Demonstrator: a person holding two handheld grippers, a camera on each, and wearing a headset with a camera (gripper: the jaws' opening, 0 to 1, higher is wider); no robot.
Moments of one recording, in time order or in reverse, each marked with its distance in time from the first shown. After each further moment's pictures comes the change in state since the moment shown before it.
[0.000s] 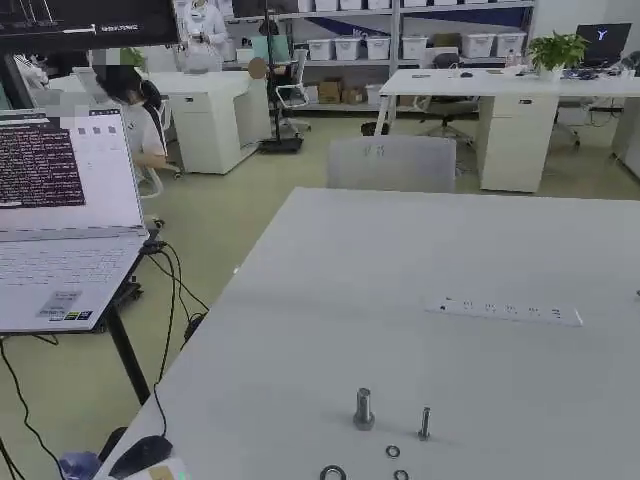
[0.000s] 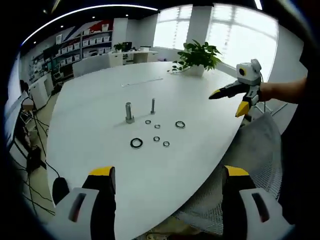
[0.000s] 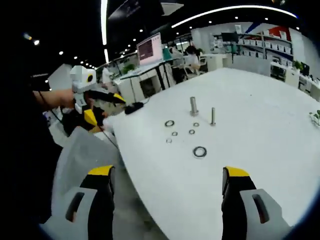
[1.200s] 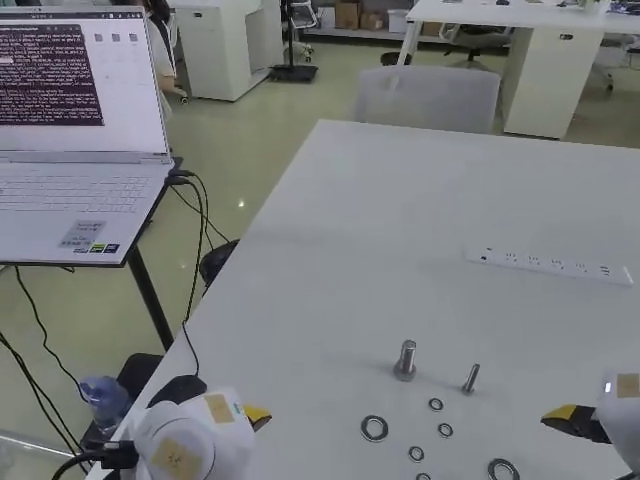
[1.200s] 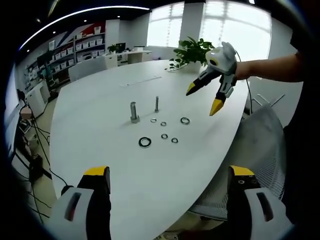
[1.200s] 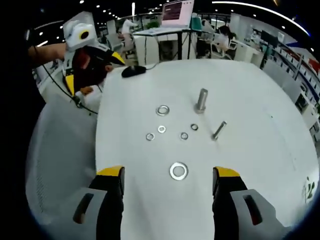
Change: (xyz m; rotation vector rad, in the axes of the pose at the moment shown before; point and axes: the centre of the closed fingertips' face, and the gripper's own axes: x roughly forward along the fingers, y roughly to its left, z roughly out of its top) left arm 0.003 0.000 0.004 0.031 -0.006 -0.006; right arm 0.046 -0.026 -0.012 -0.341 0.317 0.041
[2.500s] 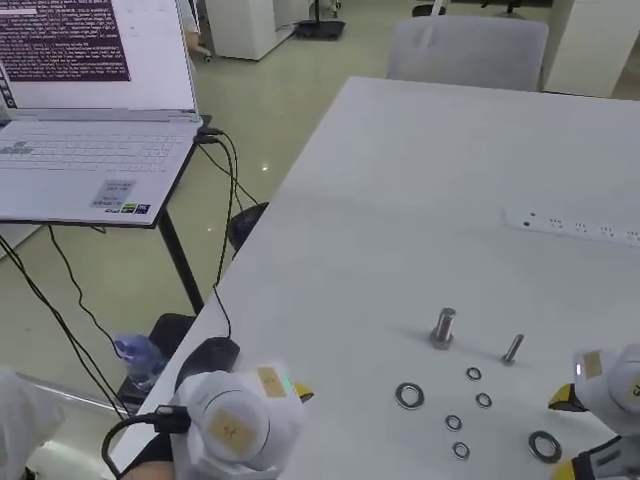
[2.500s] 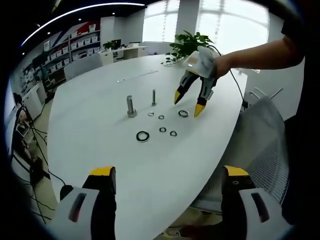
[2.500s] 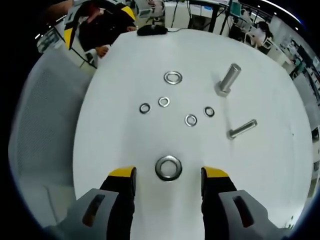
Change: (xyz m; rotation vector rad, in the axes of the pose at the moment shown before) left arm 0.006 0.001 -0.014 0.031 0.048 -0.017; right arm 0.056 -0.017 -0.025 -0.229 0.217 0.105
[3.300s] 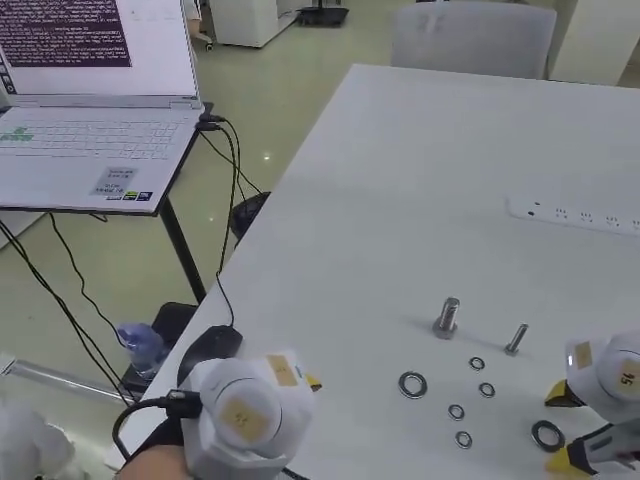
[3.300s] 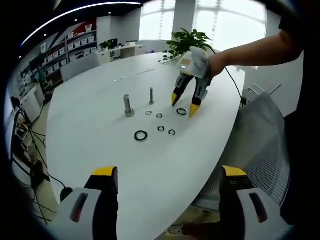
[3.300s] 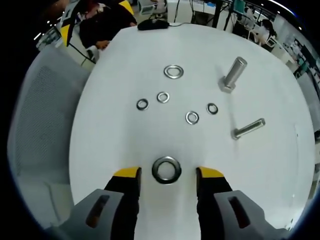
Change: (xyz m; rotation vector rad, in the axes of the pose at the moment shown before) left arm 0.004 -0.002 0.001 0.022 0.019 -0.013; right arm 0.009 -0.003 0.000 0.001 0.019 0.024
